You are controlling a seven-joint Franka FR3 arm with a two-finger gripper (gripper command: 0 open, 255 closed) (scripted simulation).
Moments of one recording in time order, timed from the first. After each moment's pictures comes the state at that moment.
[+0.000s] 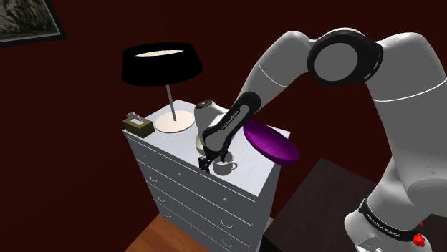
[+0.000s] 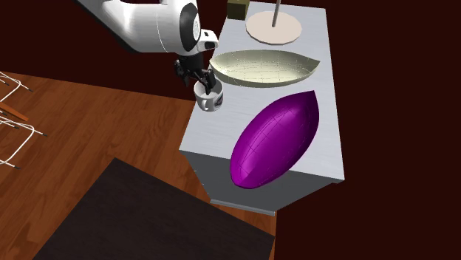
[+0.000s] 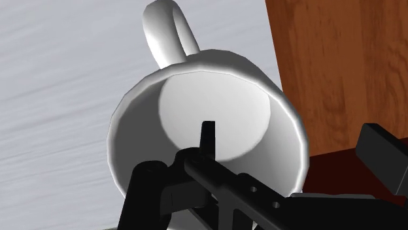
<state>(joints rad) 0.14 0.63 0.13 -1.91 -0.17 2.46 0.45</state>
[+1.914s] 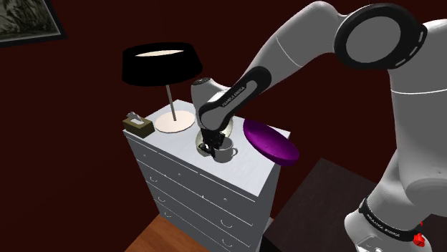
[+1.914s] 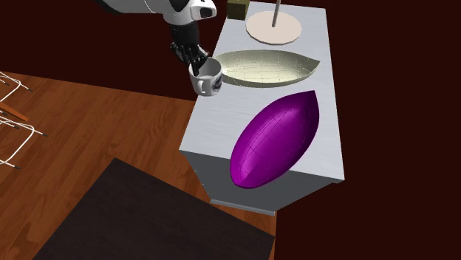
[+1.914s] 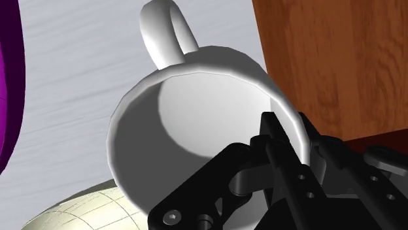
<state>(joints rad) 0.12 0.46 0.16 -1.92 -0.14 2.30 0.42</state>
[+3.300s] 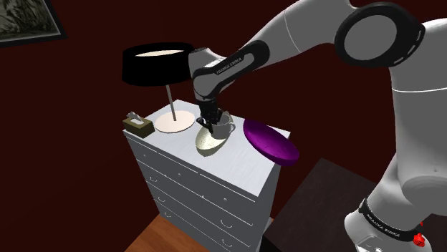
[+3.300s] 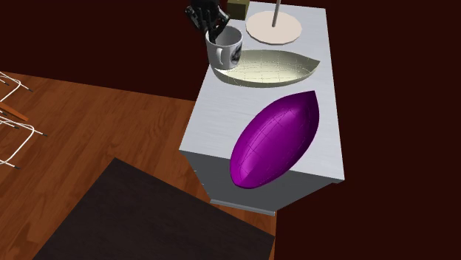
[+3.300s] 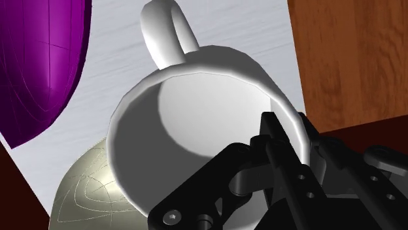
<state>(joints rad) 0.06 0.45 0.14 -1.69 -0.11 2.06 0.31</state>
